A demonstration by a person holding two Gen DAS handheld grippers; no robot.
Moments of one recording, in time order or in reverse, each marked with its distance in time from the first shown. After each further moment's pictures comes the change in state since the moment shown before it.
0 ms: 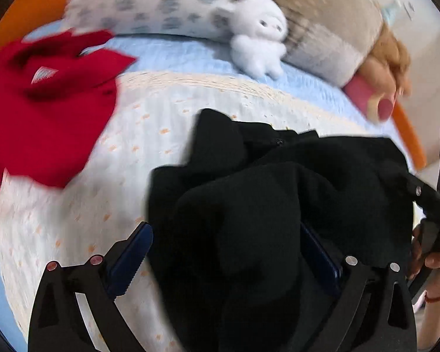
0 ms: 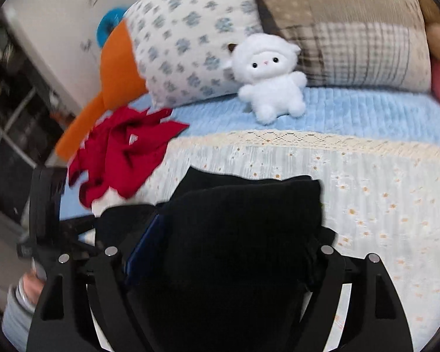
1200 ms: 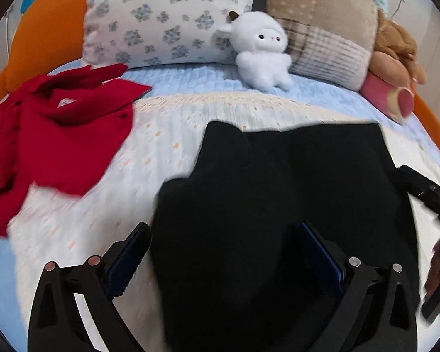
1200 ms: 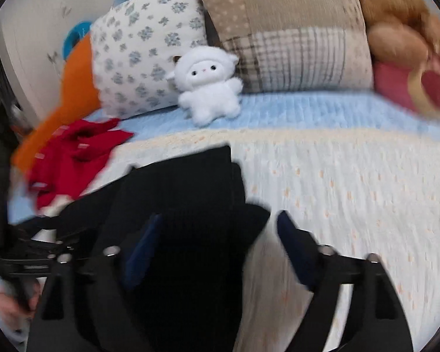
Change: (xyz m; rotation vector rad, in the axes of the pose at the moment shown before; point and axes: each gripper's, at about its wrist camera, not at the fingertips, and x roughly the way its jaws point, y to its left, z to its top) left arm -0.008 -0.039 -0.026 0.110 -0.141 0.205; right arm -0.017 -0.041 -0.055 0.093 -0.129 -0.150
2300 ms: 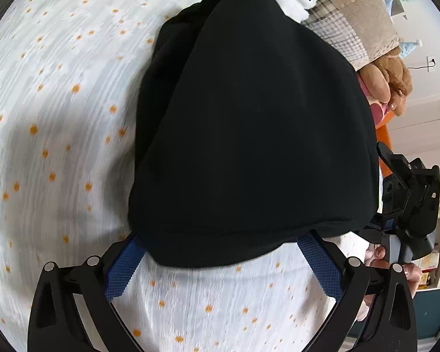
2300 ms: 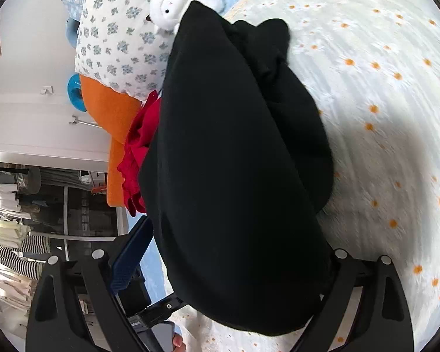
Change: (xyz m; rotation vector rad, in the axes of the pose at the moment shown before) left arm -0.001 0.031 -0.145 -0.414 0.271 -0.387; right arm 0.017 -0.009 -0.091 0.601 0.297 0.431
